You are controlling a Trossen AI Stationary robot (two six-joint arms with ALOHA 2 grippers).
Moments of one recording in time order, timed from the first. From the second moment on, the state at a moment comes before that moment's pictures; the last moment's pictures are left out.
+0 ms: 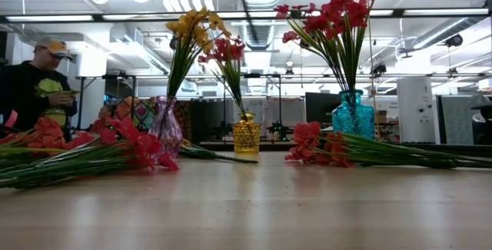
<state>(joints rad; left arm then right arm) -0.53 1.56 0.79 0.80 -0.67 0.04 0.36 1.57 0.91 0.74 0.32 -0.15</state>
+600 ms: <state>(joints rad) -0.51 1.05 0.70 0.09 -1.07 -0.14 0.35 1.37 0.89 0.32 0.38 -0.02</state>
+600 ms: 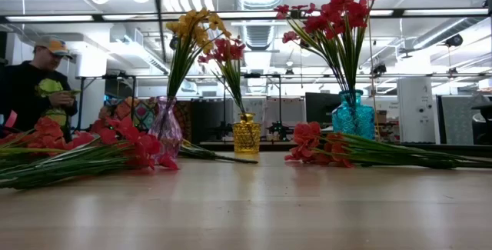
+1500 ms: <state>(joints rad) -0.31 0.88 0.54 0.08 -1.09 -0.16 0.33 1.40 0.88 0.35 0.43 -0.02</state>
